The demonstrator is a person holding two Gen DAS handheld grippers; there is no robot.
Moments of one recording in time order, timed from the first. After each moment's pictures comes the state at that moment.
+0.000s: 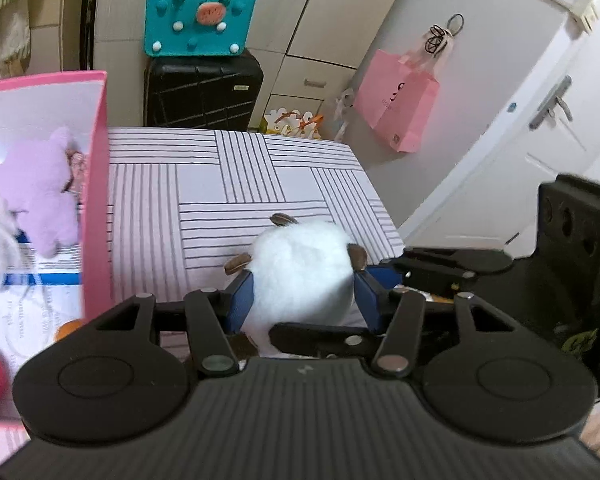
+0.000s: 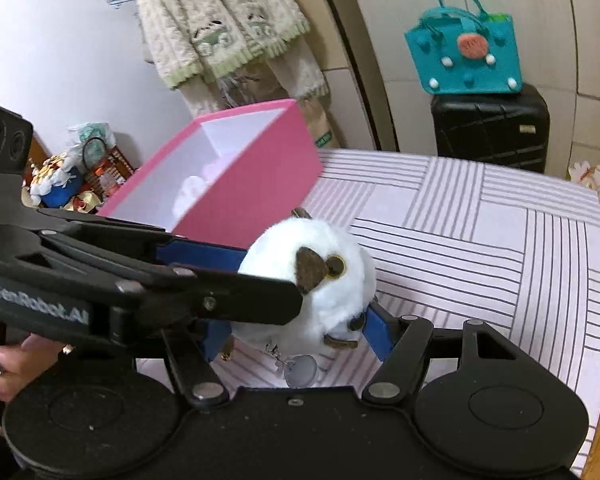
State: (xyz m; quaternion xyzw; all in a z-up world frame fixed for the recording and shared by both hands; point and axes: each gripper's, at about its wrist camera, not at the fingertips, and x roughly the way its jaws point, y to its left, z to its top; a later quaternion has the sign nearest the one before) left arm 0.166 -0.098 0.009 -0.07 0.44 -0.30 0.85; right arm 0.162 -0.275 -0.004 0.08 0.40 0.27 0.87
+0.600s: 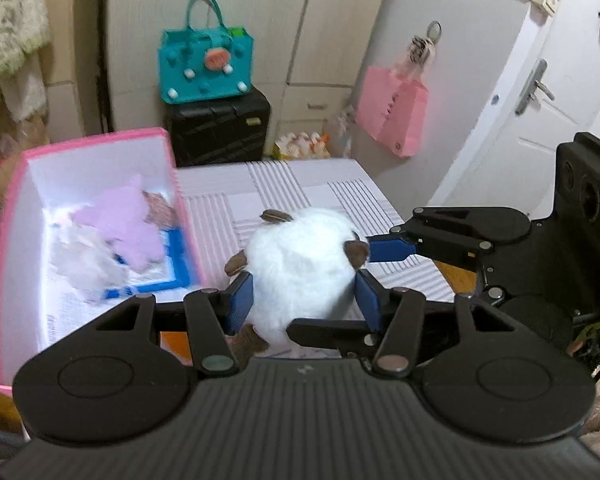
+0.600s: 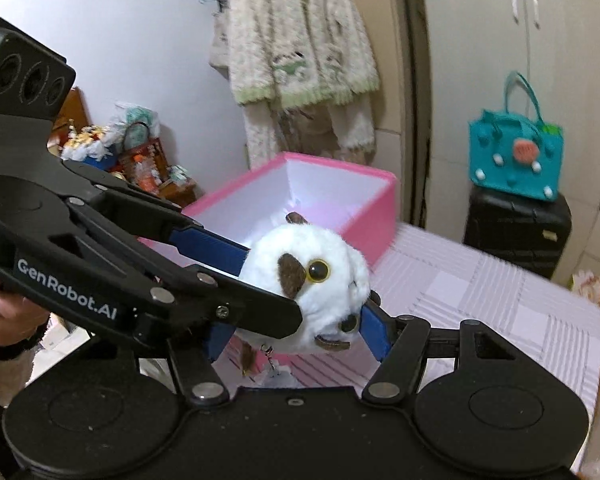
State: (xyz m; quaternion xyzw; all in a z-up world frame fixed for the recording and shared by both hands) left arm 0.115 -0.030 0.068 0.00 0.39 -0.30 0.87; right arm 0.116 -0.197 0.063 -0.03 0.30 0.31 0.90
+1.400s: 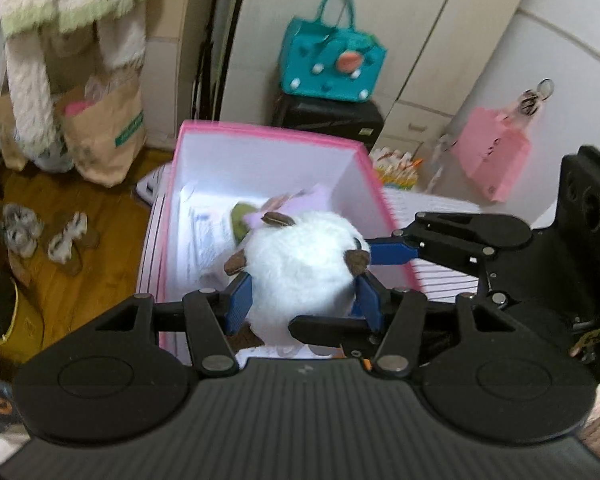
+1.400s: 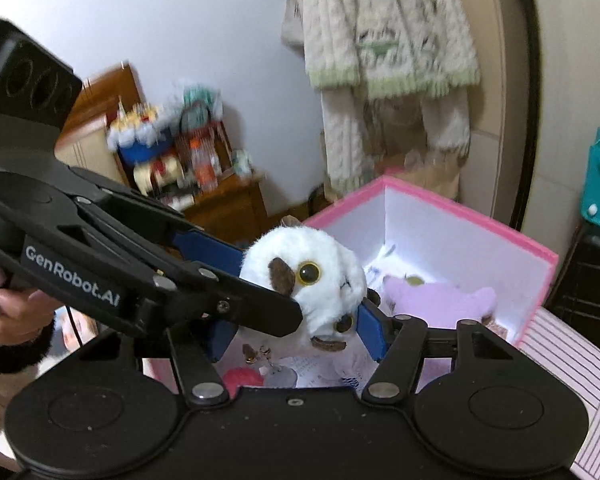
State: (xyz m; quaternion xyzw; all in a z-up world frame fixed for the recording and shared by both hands) left arm 0.211 0.109 0.044 -0.08 0.42 -0.19 0.88; right arm 0.245 -0.062 0.040 -0.06 0.34 0.42 0.84
